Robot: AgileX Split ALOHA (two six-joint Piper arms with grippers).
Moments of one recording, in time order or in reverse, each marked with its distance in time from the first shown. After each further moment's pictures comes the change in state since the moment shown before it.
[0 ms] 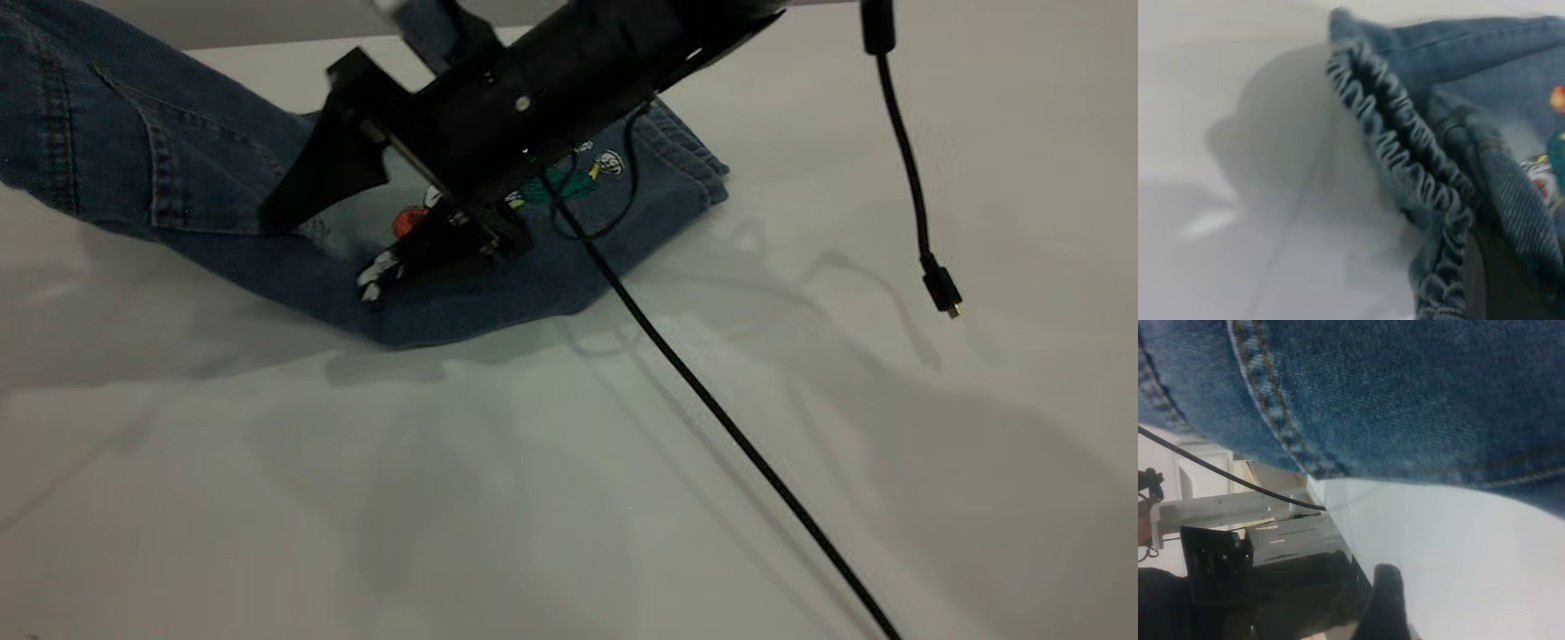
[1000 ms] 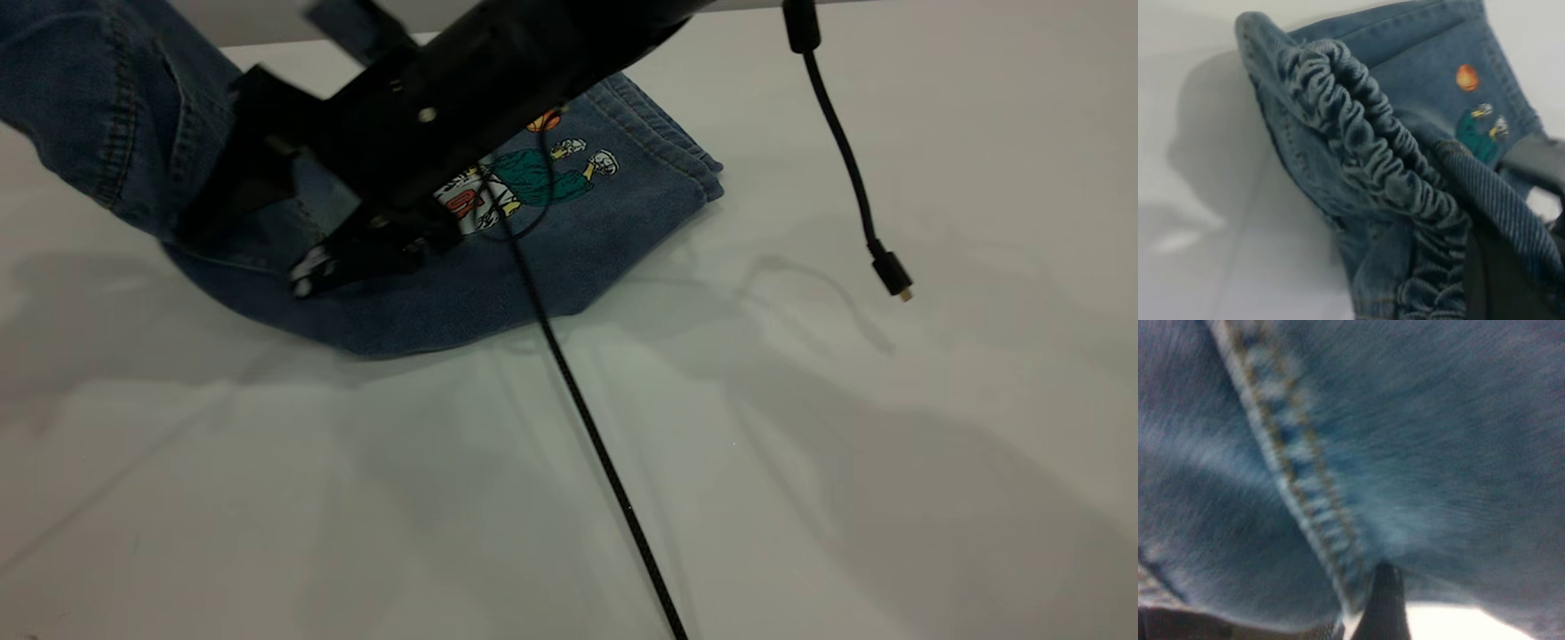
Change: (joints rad) left arm -0.115 -0.009 -0.042 -0.024 0.066 0.004; right arm 0.094 0.051 -0.140 -0.022 -0.130 0.062
